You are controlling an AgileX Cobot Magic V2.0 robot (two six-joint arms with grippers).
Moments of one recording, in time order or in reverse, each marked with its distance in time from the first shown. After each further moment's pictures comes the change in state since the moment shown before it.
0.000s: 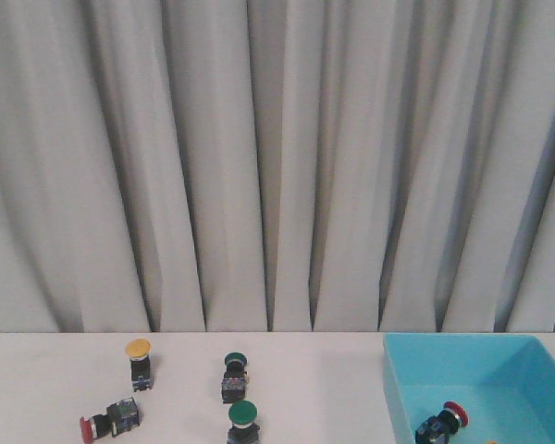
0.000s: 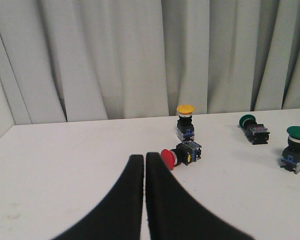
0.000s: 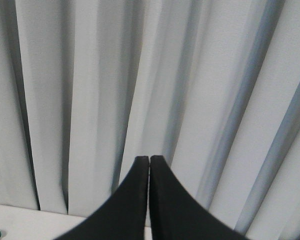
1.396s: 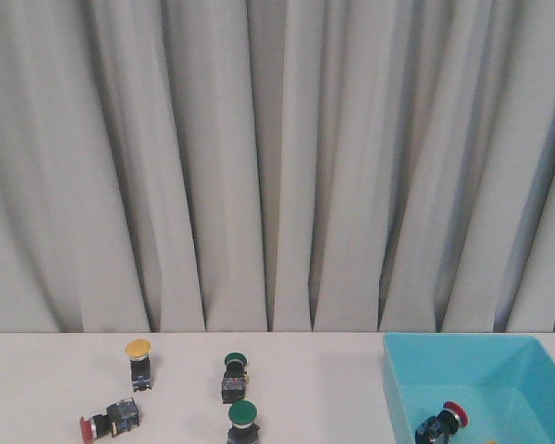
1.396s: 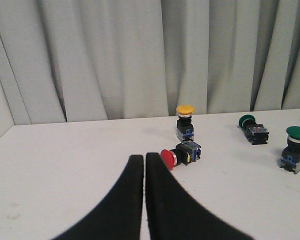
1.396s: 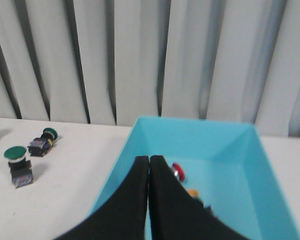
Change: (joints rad) left arm 0.000 0.000 0.000 0.000 0.000 0.000; right arm 0.225 -0.733 1.155 -0.353 -0.430 0.472
